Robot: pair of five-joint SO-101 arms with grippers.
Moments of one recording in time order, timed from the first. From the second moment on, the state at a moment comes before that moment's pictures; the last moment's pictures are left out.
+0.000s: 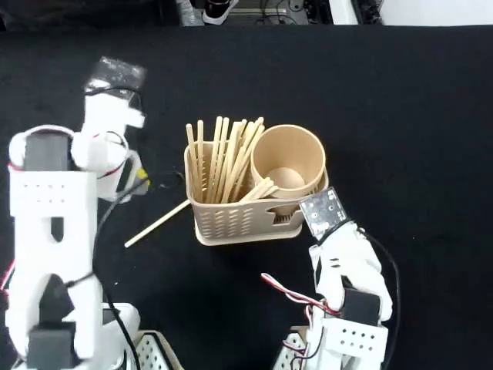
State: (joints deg) left arm -6.6 -25.3 5.4 97.8 -21.0; right arm 12.0 -103.1 96.7 63.5 35.6
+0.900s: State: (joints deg) left arm -6.0 -5.1 42.3 61.1 -38.9; right arm 12.0 -103.1 96.7 63.5 35.6
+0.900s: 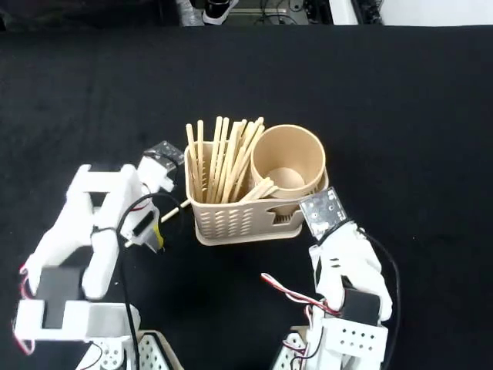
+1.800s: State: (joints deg) left arm -15.0 -56.7 42.3 66.4 -21.3; right arm 12.0 -103.1 96.7 63.5 35.6
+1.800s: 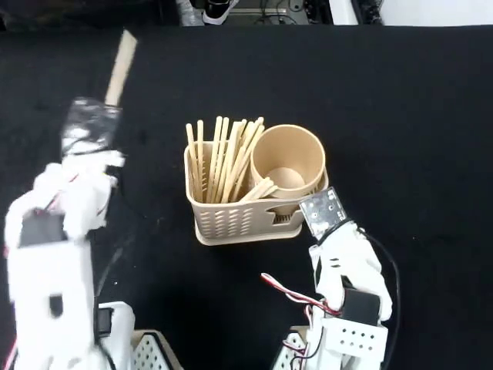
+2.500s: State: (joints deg) left arm 20.1 -91.9 71.2 28.4 5.6; right arm 12.0 -103.1 96.7 63.5 35.6
